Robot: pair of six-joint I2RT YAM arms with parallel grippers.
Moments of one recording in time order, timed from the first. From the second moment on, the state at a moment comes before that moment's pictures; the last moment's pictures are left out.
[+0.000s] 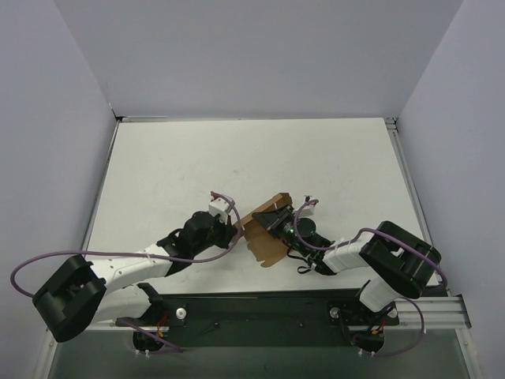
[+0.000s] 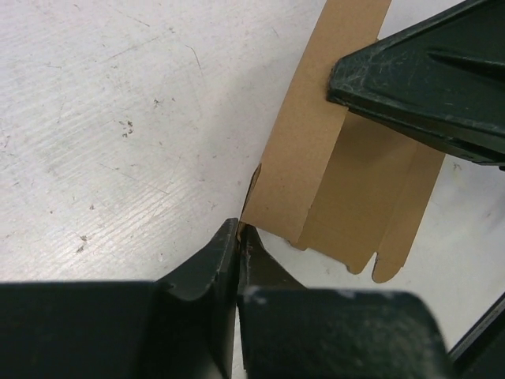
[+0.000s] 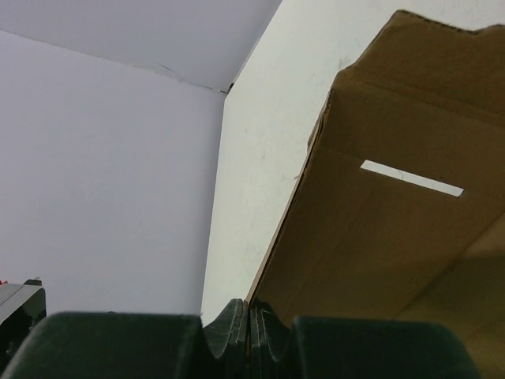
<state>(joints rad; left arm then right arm) -0.81 1.17 0.40 0.29 -0.07 -0.34 0.86 1.54 0.30 1.07 0.21 1.24</state>
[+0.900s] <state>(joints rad) -1.05 1.29 0.52 0.22 -0.43 -0.05 0.86 1.43 0.30 0.79 0.31 1.36</state>
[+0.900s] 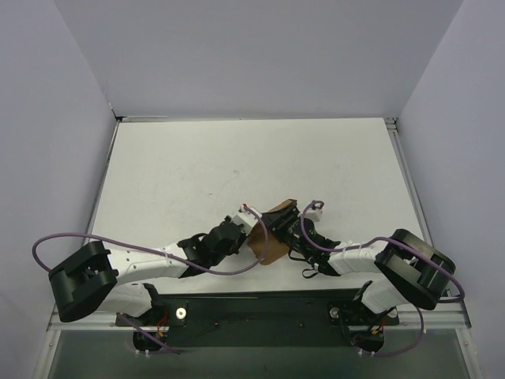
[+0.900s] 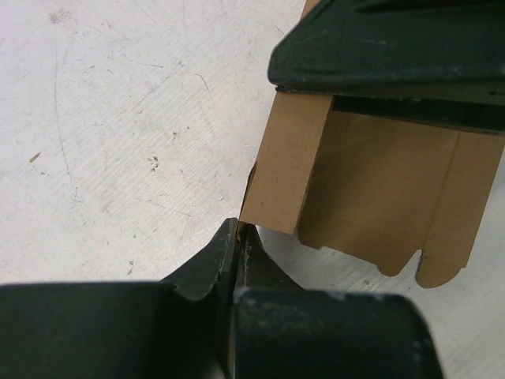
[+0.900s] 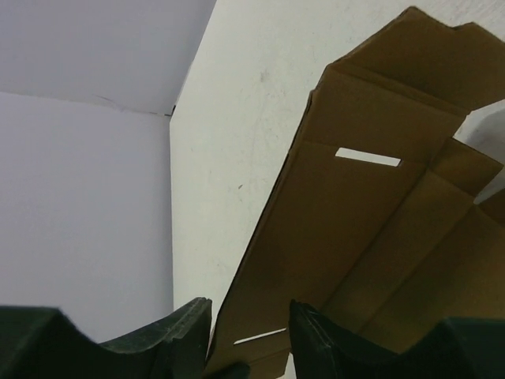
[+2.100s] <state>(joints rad) -0.88 1.03 0.45 0.14 -0.30 -0.20 0.86 1.50 0.28 0.90 0.35 1.40</state>
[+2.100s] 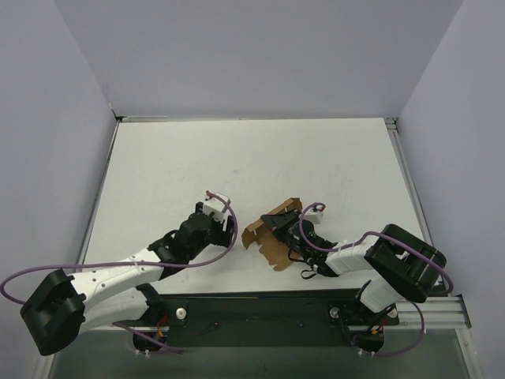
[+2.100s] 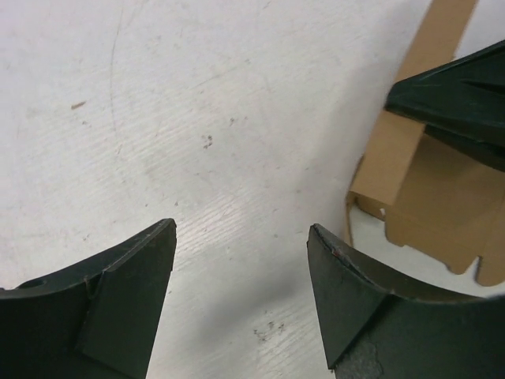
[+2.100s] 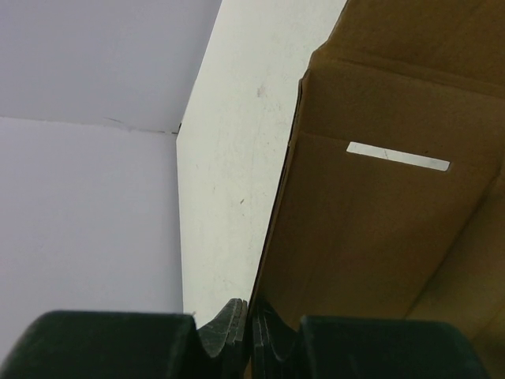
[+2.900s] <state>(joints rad) -0.83 1.31 0.37 0.42 -0.09 -0.28 0.86 1.59 0.23 1.10 0.35 1.37</state>
